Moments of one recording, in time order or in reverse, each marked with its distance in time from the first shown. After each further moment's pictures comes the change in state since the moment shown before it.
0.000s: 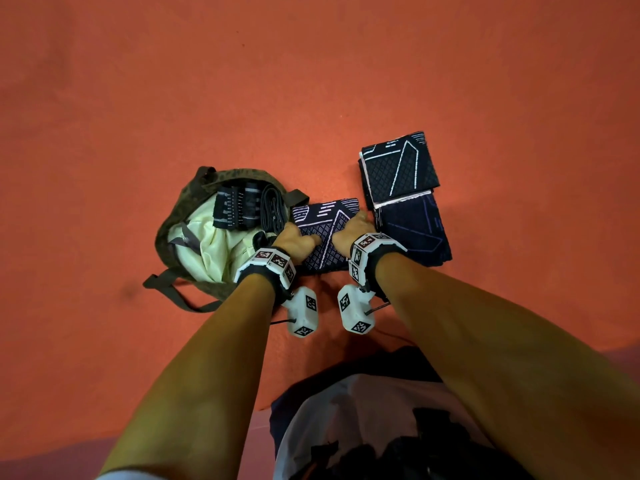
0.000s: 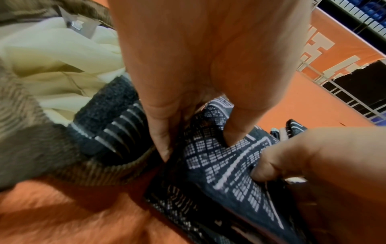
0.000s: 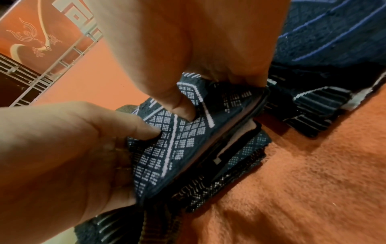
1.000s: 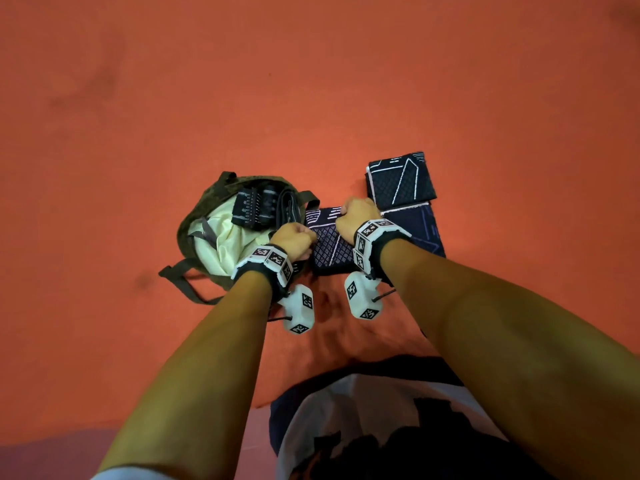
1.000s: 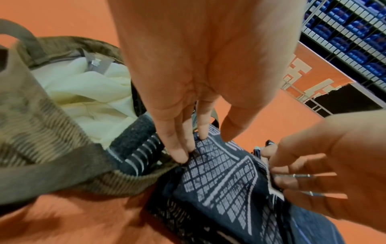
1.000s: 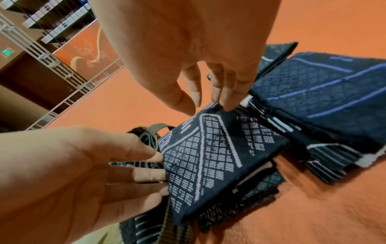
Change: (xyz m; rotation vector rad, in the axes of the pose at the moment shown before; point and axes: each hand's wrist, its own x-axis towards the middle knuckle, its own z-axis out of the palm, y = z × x) left_hand -0.058 -0.002 -0.018 -0.213 0.090 0.119; right_hand -0.049 -0.018 -0.031 -0.211 0.186 -0.381
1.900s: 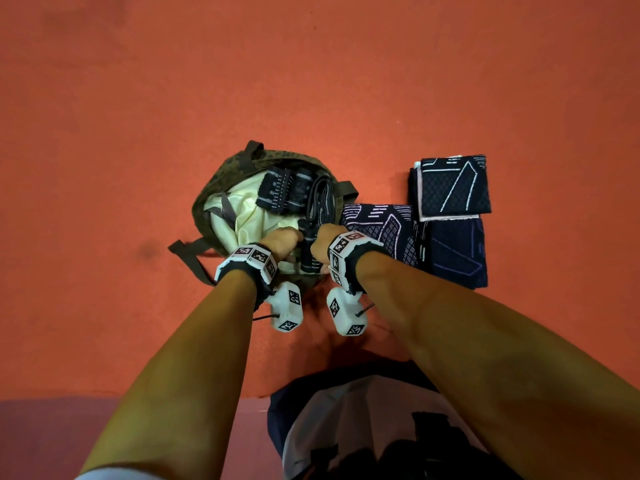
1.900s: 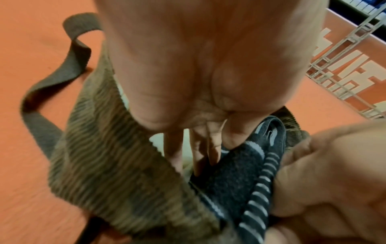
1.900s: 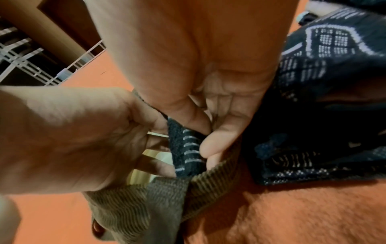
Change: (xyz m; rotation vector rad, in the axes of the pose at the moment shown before) left_hand 0.030 -0.038 -0.063 -0.098 -0.109 -0.218; right_hand 0.001 -0.073 0.074 -0.242 -0.486 -0.090
